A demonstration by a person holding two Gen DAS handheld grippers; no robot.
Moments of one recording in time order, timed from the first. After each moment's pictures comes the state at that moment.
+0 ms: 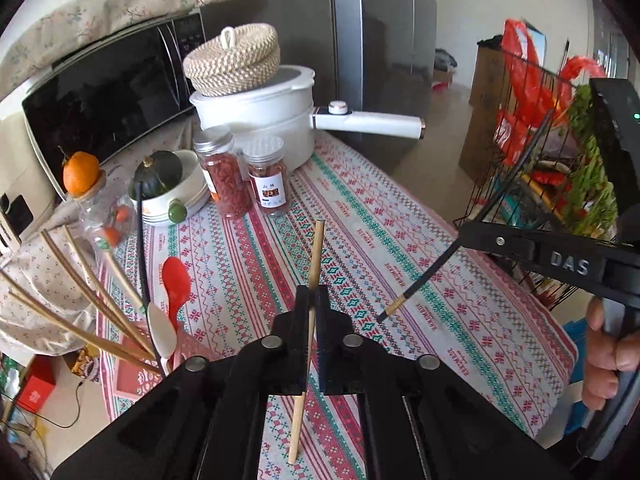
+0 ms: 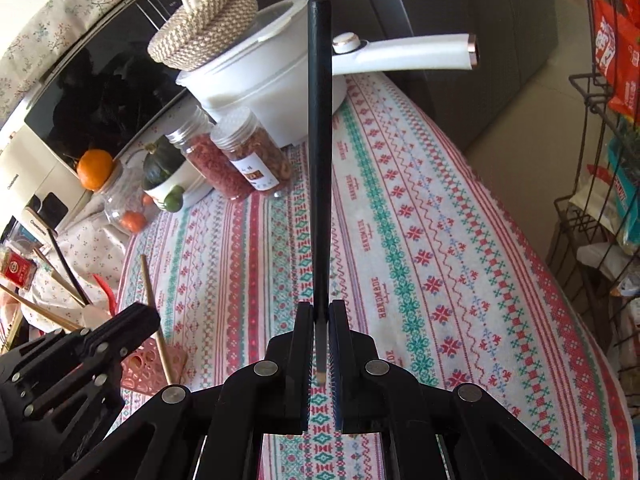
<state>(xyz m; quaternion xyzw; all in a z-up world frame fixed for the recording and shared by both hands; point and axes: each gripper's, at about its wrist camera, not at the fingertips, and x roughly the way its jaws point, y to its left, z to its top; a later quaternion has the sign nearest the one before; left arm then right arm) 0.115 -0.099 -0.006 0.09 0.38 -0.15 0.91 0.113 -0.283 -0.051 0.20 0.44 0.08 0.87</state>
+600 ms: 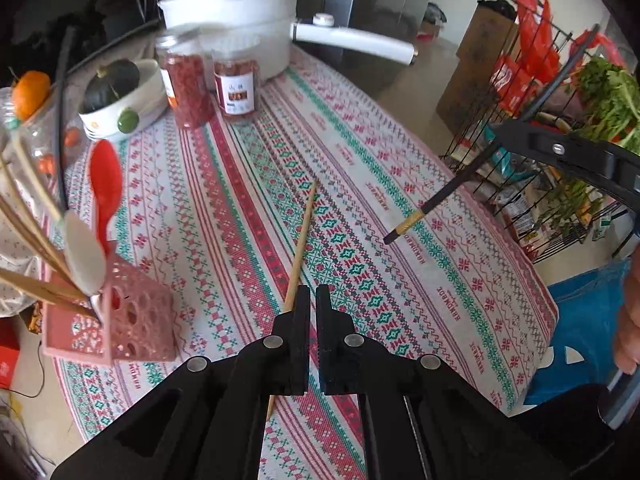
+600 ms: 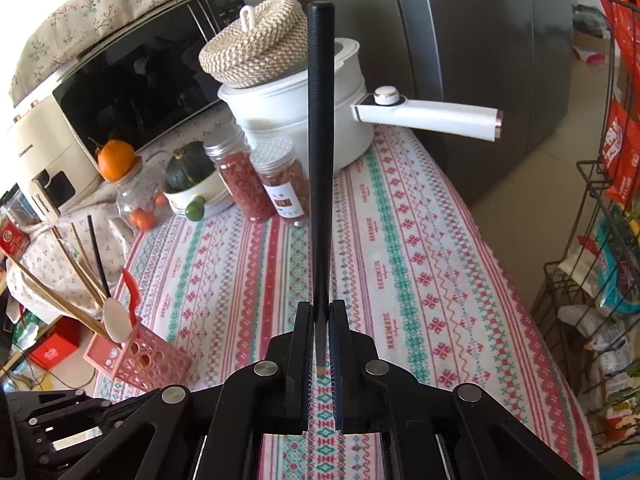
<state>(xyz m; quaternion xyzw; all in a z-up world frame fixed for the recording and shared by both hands) 0.144 -0.102 -0.078 0.06 0.53 -0.20 0.83 0.102 -0.258 -0.019 0.12 0.41 0.07 0.90</state>
